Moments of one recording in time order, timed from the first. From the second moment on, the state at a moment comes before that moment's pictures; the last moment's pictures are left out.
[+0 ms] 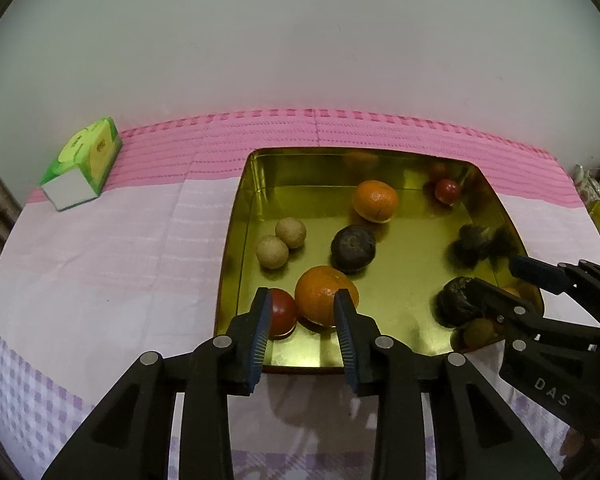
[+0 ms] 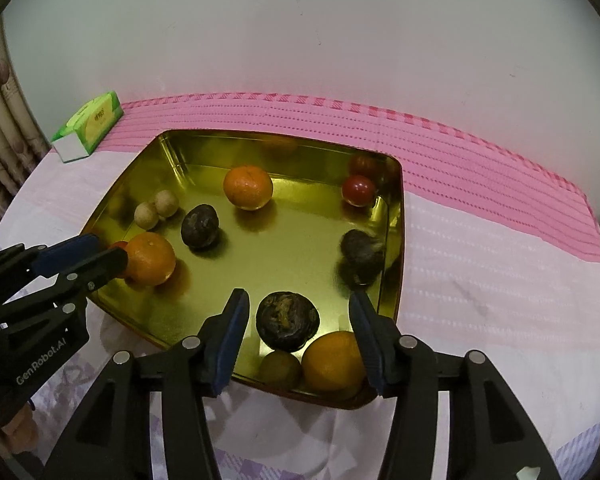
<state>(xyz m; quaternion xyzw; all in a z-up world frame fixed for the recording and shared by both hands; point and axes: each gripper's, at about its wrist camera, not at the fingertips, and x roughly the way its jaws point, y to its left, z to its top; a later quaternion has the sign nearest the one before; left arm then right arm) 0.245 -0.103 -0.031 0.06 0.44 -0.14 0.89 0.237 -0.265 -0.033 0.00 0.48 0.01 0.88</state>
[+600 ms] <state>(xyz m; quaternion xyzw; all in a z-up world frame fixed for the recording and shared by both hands) 0.198 -0.082 -0.011 0.04 0.42 -0.08 0.90 0.195 -0.258 -0.011 0.03 0.46 -0.01 0.89</state>
